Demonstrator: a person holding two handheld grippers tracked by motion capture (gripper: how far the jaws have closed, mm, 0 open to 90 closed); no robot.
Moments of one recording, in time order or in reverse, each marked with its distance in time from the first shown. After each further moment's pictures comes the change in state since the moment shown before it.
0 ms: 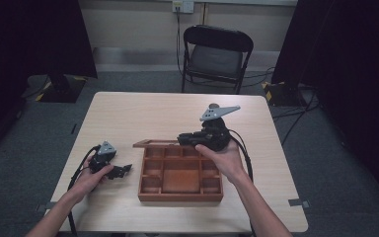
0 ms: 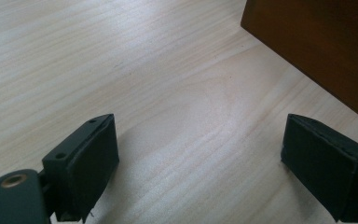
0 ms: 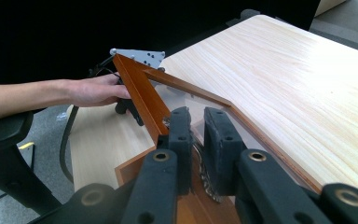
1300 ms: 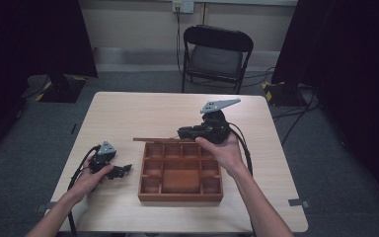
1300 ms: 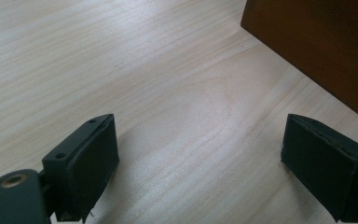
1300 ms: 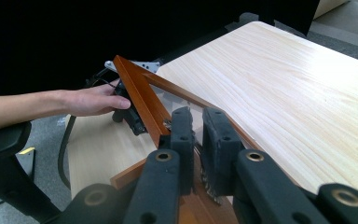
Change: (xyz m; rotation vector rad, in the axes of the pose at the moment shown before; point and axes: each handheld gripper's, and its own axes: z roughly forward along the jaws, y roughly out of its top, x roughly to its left) left arm 0.000 0.000 0.000 0.000 0.000 0.000; right arm -0.010 0.013 0.000 -0.010 0.005 0.010
